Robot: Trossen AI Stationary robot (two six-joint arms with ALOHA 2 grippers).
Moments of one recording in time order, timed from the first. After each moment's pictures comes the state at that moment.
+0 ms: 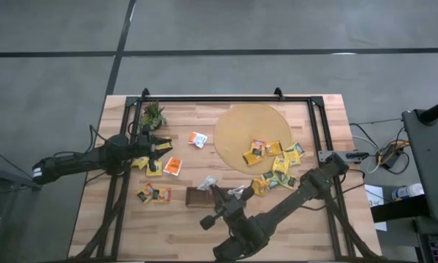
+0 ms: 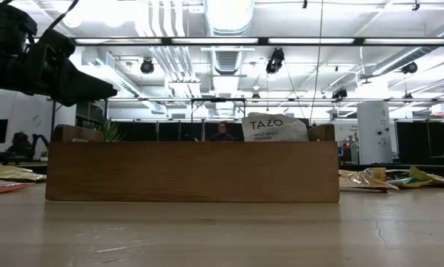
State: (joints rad) left arm 0.23 0.16 0.01 0.02 -0.02 0.00; right arm 0.61 2.39 2.36 -1.19 1.57 1.33
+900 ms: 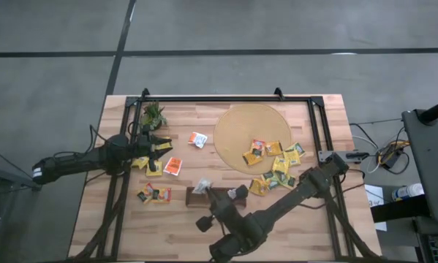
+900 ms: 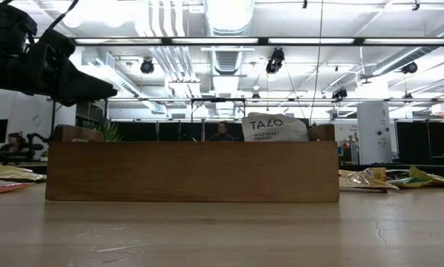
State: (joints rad) left arm 0.23 0.16 0.01 0.02 -0.02 0.00; right arm 0.60 2.39 2.35 -1.10 1.39 1.19
